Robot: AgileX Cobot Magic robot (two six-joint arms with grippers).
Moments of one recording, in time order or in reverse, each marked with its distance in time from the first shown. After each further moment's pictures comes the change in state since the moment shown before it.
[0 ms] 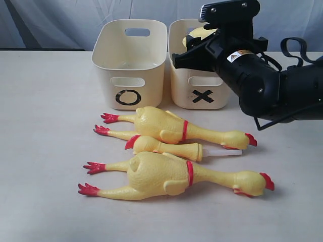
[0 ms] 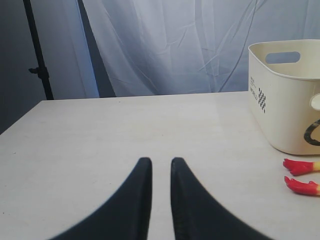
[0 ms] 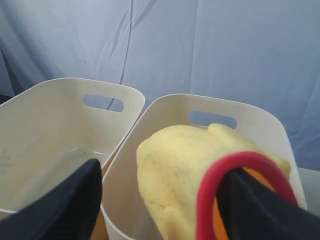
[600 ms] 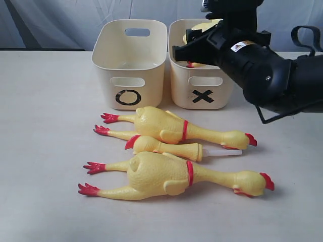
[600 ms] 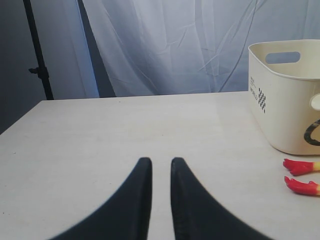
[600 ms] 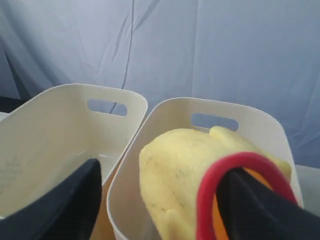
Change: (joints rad) left arm 0.000 0.000 0.000 0.000 0.000 0.000; right arm 0.000 -0.050 -0.033 0.083 0.078 -0.064
